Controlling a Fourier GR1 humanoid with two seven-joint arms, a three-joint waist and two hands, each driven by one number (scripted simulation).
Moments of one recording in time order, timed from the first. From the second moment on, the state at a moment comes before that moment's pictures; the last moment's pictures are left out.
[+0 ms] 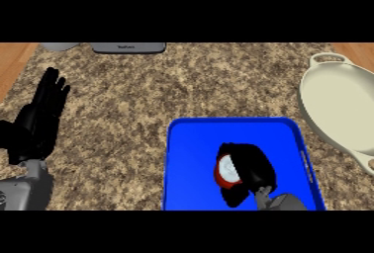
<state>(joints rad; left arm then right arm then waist) -0.18 0.23 0.09 -1.66 0.09 0.15 0.23 -0.14 -0.13 0.49 -1.55 0.83 0.24 0.49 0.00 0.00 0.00</state>
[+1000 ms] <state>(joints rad) -0.19 0.22 0.12 -1.64 0.09 0.14 0.23 -0.04 -0.14 0.36 -2.09 0.99 0.03 0.54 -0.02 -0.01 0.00</state>
